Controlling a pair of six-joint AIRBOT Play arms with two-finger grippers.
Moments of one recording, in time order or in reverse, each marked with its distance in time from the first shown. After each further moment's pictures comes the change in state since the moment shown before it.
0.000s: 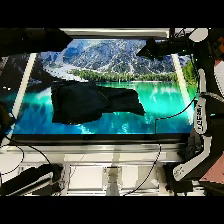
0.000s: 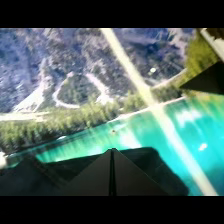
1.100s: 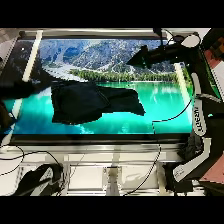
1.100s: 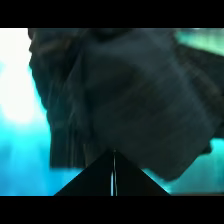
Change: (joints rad) left arm 0.415 0.389 -0.594 0.159 -0.200 -0.011; right arm 0.061 0.016 -0.172 0.238 0.106 -0.124
